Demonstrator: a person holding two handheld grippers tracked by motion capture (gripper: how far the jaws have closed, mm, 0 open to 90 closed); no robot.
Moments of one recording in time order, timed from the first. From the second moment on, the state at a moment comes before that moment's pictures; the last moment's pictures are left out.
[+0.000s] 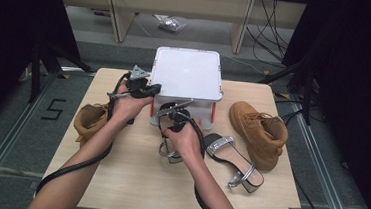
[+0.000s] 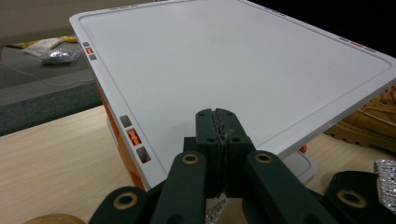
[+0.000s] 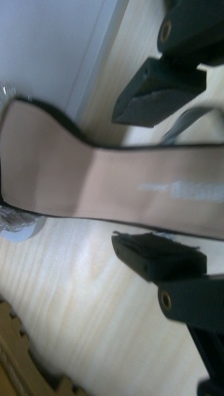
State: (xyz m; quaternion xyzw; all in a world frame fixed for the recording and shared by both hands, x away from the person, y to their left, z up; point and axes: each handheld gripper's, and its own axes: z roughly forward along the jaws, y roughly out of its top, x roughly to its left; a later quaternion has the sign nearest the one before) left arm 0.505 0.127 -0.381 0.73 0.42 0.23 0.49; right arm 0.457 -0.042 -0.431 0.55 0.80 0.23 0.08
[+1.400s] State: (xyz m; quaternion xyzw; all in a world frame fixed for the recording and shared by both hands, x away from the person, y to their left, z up) left arm 0.505 0.127 -0.381 0.73 0.42 0.23 0.49; right arm 0.393 -0.079 -0.472 0.44 0.87 0.23 0.02
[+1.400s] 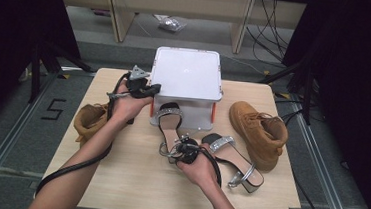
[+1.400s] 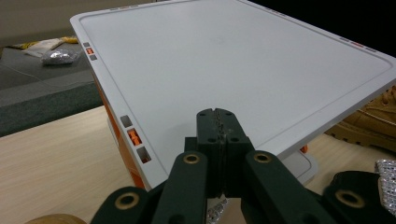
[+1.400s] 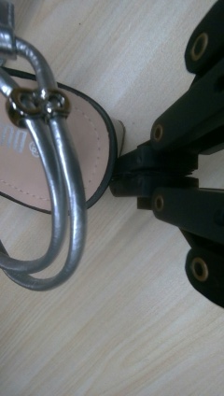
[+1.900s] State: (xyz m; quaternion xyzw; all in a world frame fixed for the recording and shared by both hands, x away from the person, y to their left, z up) left arm 0.505 0.127 -0.382 0.73 0.42 0.23 0.49; right arm 0.405 -0.072 -0.466 0.47 0.83 0.29 0.04
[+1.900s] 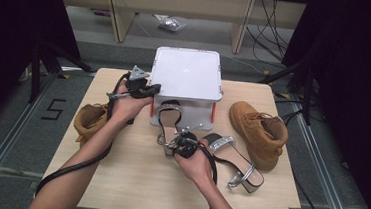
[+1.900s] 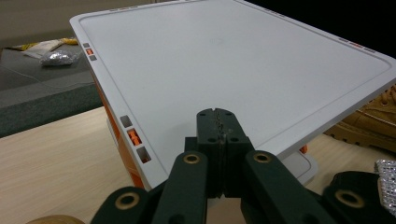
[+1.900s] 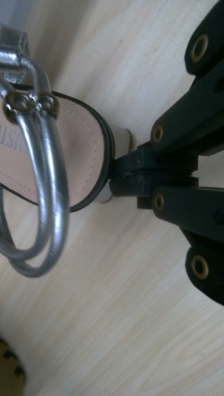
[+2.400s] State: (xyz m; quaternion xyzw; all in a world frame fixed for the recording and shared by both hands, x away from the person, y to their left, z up) left arm 0.505 0.127 -0.382 0.73 0.42 0.23 0.49; right arm 0.427 -0.053 -0.464 0.46 0.83 0.30 0.07
